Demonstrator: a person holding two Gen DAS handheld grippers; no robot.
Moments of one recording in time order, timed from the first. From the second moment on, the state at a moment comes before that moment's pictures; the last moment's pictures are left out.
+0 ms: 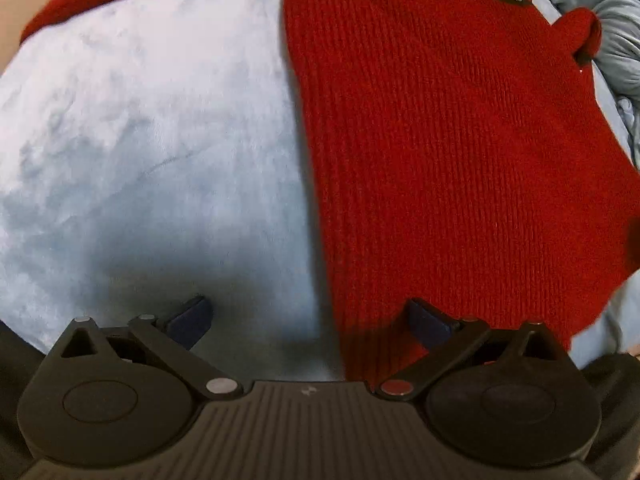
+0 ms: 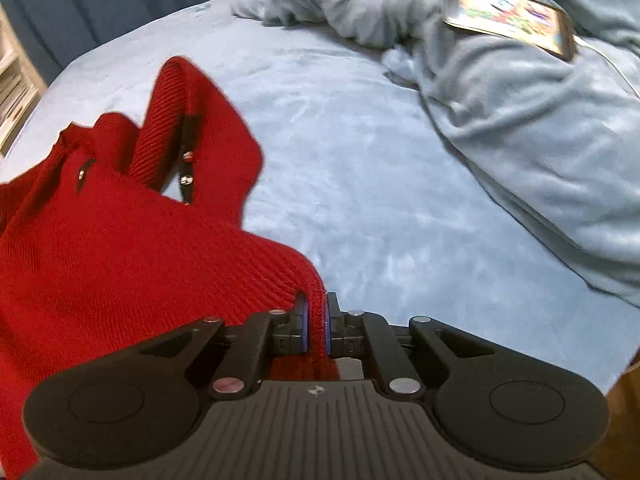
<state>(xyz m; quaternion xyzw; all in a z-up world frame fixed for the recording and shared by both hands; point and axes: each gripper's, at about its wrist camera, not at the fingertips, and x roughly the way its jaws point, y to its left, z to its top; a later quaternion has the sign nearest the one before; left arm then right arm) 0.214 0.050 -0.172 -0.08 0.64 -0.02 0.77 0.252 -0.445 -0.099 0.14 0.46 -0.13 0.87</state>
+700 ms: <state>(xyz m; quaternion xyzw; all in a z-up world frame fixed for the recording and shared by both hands) 0.173 -0.002 -0.156 0.18 0.50 -0.08 0.84 0.240 -0.462 -0.123 0.18 0.47 -0.13 0.86</state>
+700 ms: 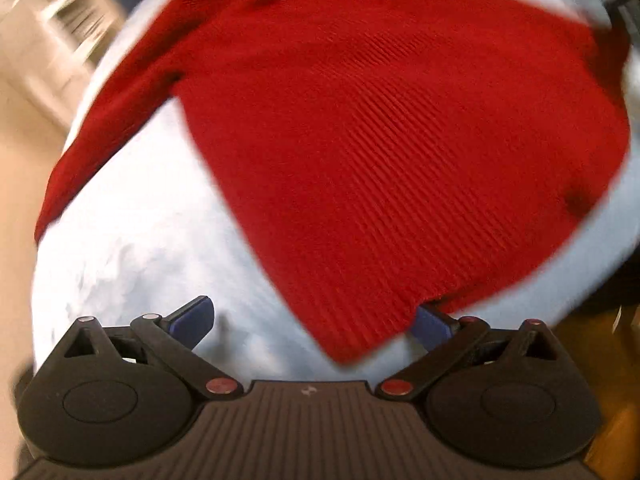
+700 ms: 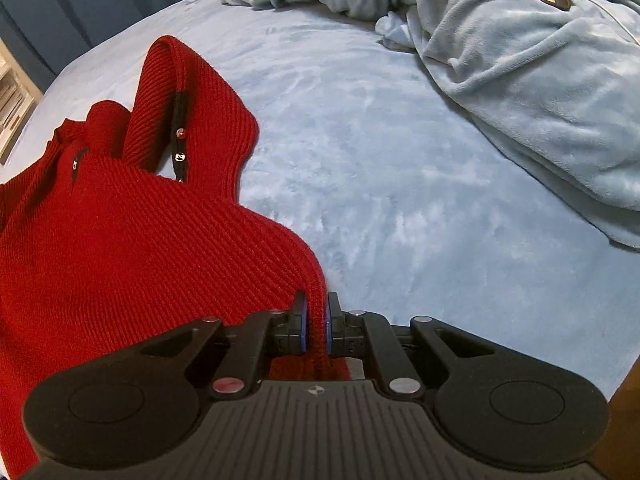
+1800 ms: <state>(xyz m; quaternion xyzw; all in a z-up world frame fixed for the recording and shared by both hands) 0.271 0.083 -0.154 -0.10 0.56 0.08 0.82 0.196 -0.458 -0.134 0.07 0.50 -0.04 0.86</state>
